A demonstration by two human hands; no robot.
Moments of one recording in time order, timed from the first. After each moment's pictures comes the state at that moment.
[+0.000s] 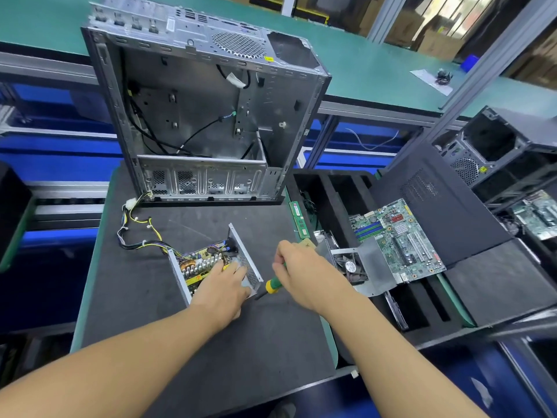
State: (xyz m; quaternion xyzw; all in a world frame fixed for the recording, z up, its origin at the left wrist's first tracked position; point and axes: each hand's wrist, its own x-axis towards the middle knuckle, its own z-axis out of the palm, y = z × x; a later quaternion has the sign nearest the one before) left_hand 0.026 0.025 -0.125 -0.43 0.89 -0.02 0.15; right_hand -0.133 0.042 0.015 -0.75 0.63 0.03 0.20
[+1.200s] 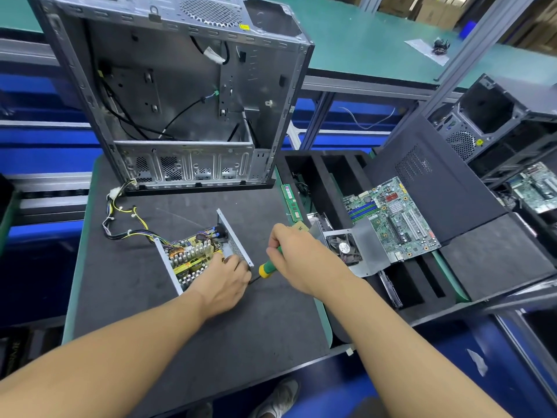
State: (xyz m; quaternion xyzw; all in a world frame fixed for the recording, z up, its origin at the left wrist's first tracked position) left_hand 0.017 0.024 -0.144 -0.32 0.94 -0.12 0.08; right_hand -0.149 0.045 0.013 -0.75 0.62 -0.01 0.22
